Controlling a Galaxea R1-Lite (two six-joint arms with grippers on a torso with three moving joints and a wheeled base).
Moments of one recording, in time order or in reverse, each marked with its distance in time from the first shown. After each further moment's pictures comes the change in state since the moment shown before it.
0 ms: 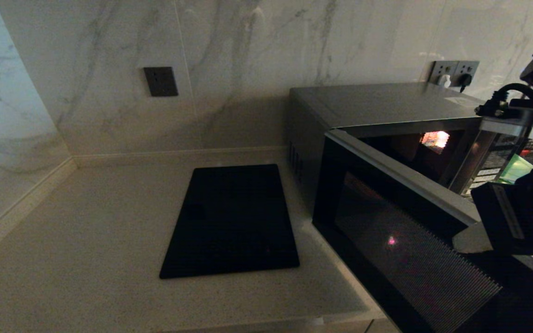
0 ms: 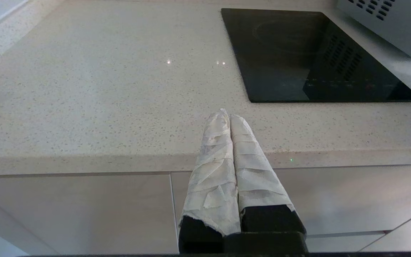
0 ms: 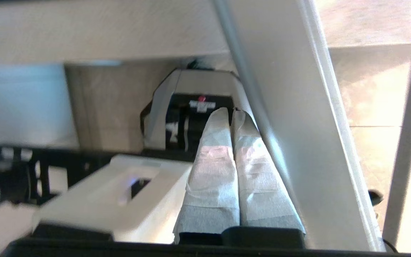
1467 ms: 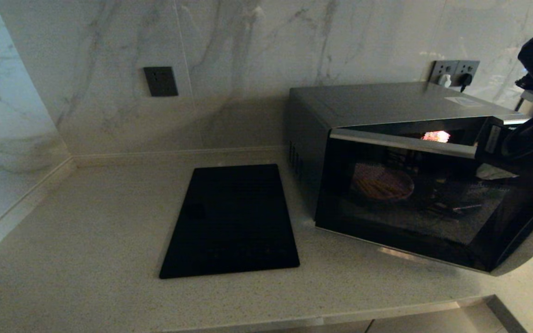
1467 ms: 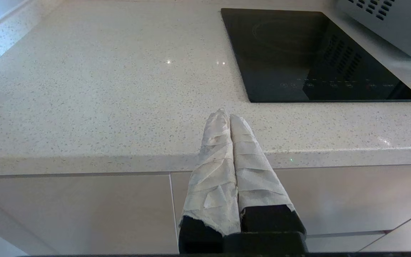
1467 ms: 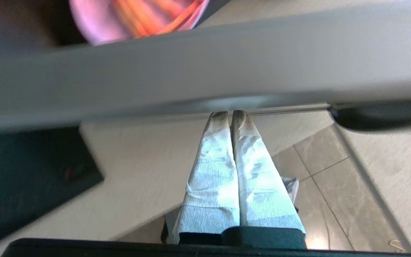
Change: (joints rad) left arm 0.000 0.000 0.000 0.000 0.000 0.000; right arm -0.593 0.069 0.106 -0.407 -0.038 -0.117
